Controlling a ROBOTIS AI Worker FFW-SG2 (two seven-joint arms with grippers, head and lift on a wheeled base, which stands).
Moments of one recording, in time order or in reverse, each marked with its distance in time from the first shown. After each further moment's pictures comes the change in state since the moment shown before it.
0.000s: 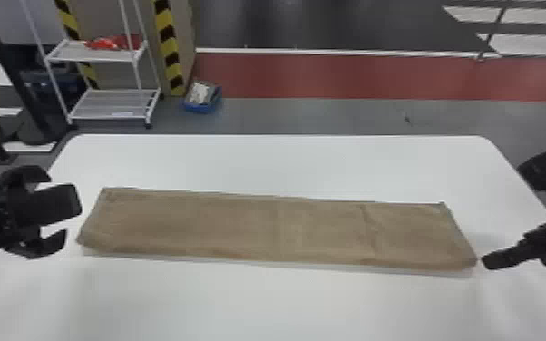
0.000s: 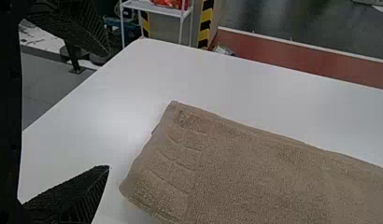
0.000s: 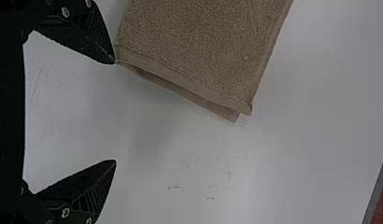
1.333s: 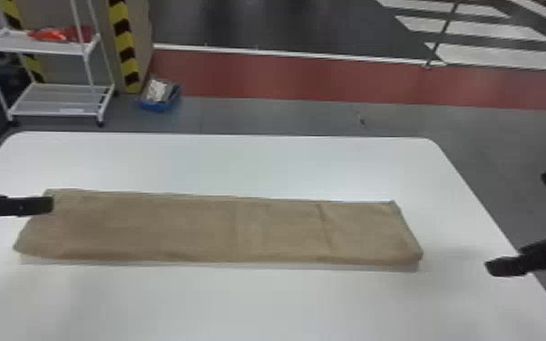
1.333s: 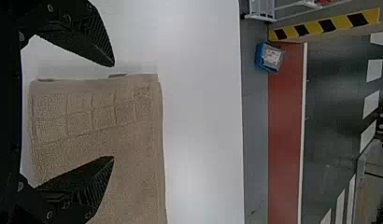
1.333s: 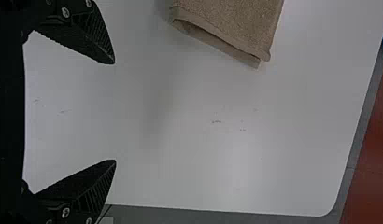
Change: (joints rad) left arm -0.275 -0.166 0.109 -0.038 0.849 0.976 0.229; right arm 0.221 -0.096 -0.252 -0.209 -0.115 0.017 0.001
